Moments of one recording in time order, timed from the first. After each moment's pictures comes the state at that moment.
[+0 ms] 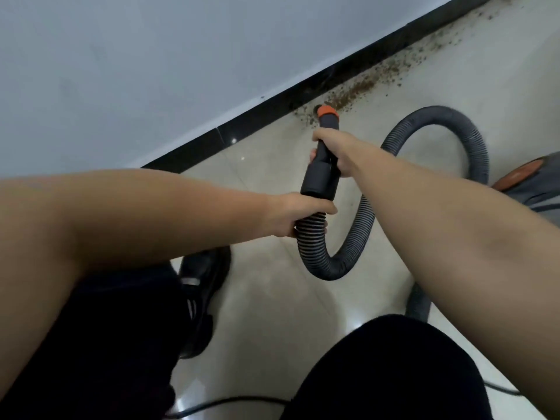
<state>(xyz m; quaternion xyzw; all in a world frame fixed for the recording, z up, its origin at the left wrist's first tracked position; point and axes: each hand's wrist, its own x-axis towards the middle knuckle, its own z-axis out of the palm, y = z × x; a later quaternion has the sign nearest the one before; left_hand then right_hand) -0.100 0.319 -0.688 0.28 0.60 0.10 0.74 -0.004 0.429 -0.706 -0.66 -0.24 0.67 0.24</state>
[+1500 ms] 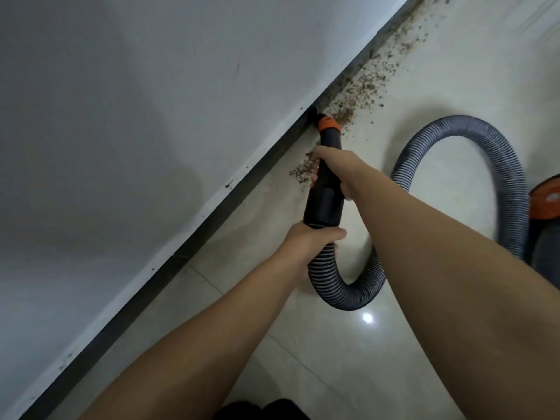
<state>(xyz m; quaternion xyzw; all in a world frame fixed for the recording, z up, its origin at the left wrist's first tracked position) -0.101 0.508 -0.789 0.28 0.59 0.14 0.74 0.008 0.600 -0.785 -0.72 -0.15 0.59 0.34</state>
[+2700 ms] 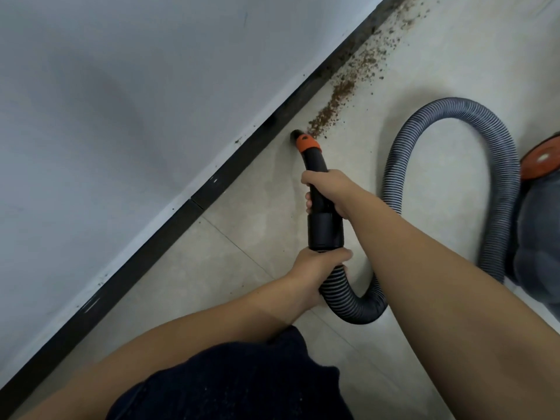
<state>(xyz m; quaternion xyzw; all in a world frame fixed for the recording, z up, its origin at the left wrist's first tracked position) -0.116 0.380 -0.779 0.17 0.57 0.15 0.79 -0.028 0.484 -0.771 -0.70 -0.20 0.63 0.27</state>
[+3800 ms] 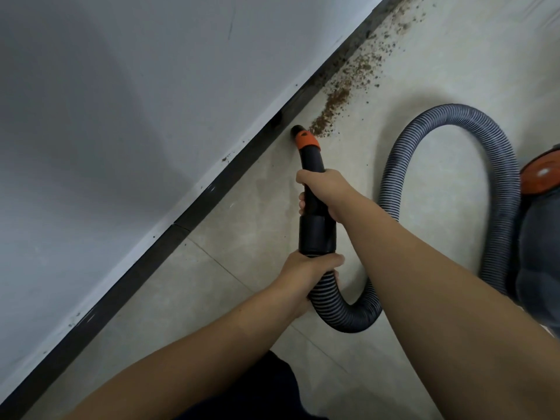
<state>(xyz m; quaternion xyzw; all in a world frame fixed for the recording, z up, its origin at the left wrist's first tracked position) -0.117 0.420 -0.786 0.21 0.57 0.15 0.78 -0.023 0.520 -0.776 -0.72 -0.19 0.60 0.29</state>
